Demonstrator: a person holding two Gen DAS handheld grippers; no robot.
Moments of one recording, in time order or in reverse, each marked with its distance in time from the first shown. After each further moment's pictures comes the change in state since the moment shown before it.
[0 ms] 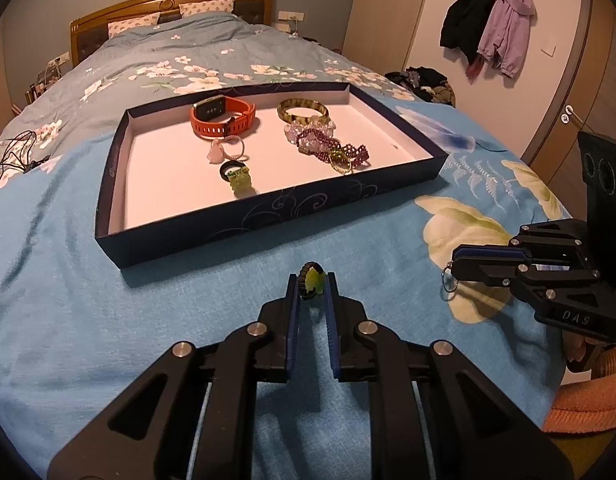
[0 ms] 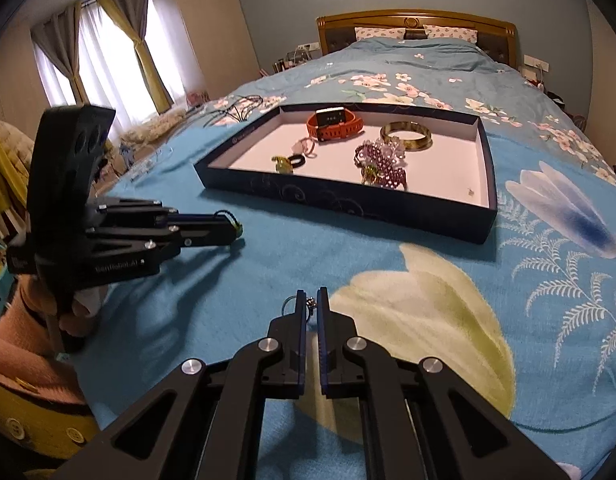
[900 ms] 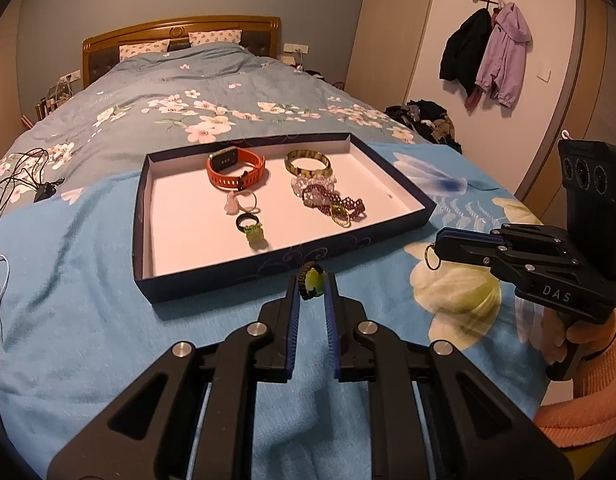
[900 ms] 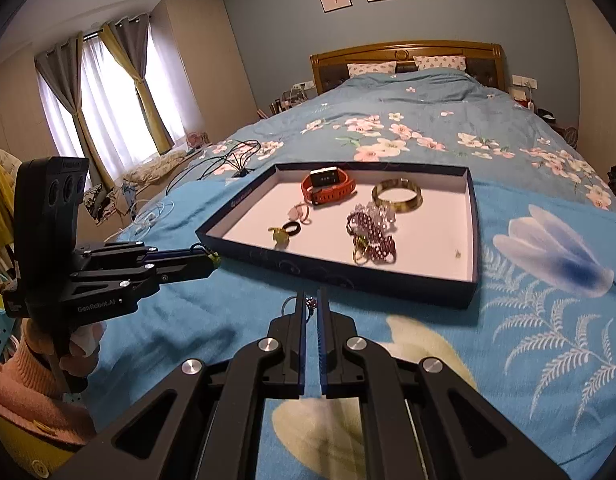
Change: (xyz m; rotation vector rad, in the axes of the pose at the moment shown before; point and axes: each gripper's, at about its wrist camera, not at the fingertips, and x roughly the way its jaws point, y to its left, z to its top) left arm -0.042 0.002 0.014 -0.017 -0.125 0.007; right arm -0.019 -0.006 0.029 0.029 -0.149 0.005
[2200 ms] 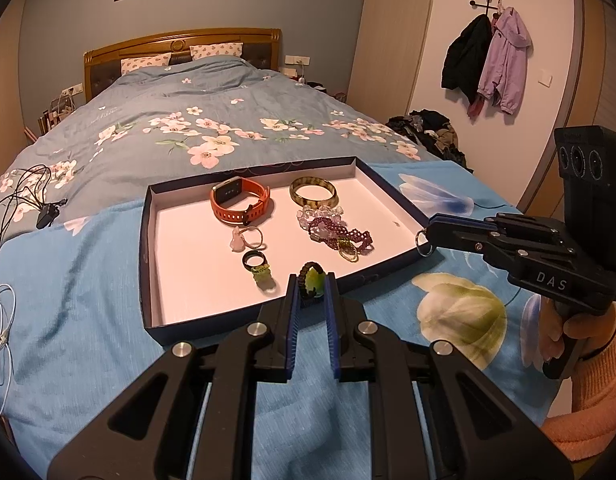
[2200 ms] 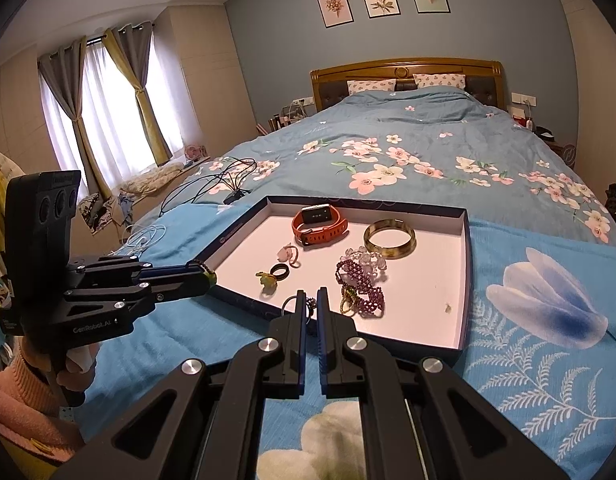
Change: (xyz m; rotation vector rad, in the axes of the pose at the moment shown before) left arm 0.003 0.002 0.025 0.016 -0.036 0.018; right arm 0.007 -0.007 0.031 -0.022 -0.053 -0.014
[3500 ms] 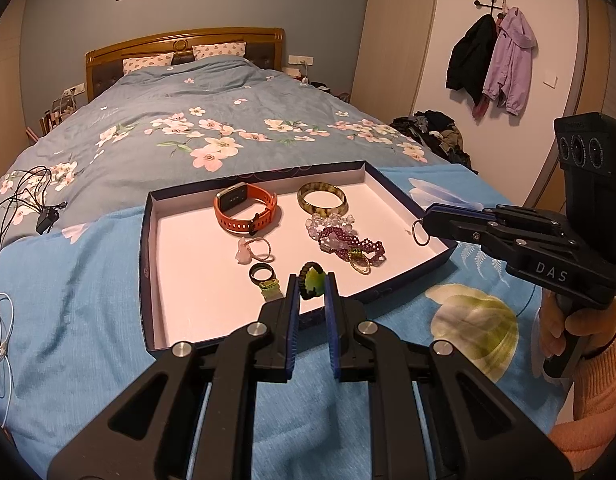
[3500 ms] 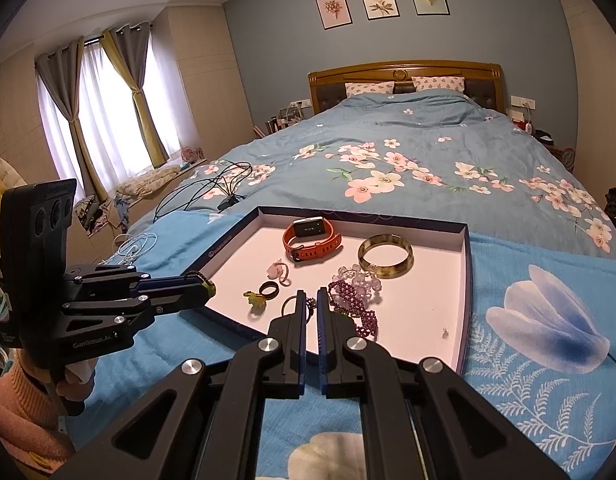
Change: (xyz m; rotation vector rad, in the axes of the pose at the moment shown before) left arm 0.017 0.006 0.011 0.001 0.000 0.013; right arm 0.014 -0.006 0.016 -0.003 -0.006 -0.010
